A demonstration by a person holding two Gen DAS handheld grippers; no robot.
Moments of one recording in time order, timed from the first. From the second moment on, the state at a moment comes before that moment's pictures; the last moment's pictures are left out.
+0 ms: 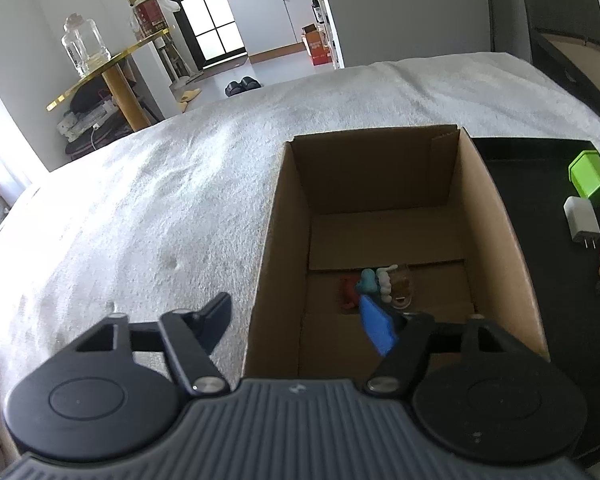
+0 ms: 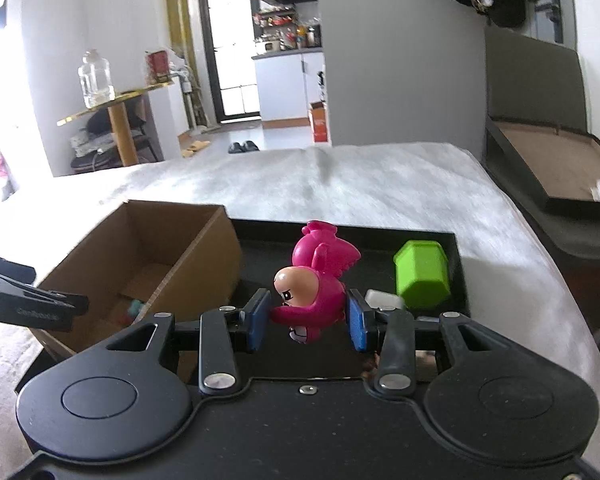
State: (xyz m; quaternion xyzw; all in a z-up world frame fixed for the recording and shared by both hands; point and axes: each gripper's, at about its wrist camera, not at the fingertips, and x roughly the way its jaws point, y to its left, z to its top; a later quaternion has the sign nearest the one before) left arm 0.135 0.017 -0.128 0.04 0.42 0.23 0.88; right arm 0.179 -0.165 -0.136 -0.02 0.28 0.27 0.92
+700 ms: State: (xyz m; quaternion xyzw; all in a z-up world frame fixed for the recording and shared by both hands) left arm 0.119 0.046 -0.134 -0.01 0.41 0.23 0.88; right arm 0.165 -0.097 -0.122 -0.06 0.26 0.34 0.90
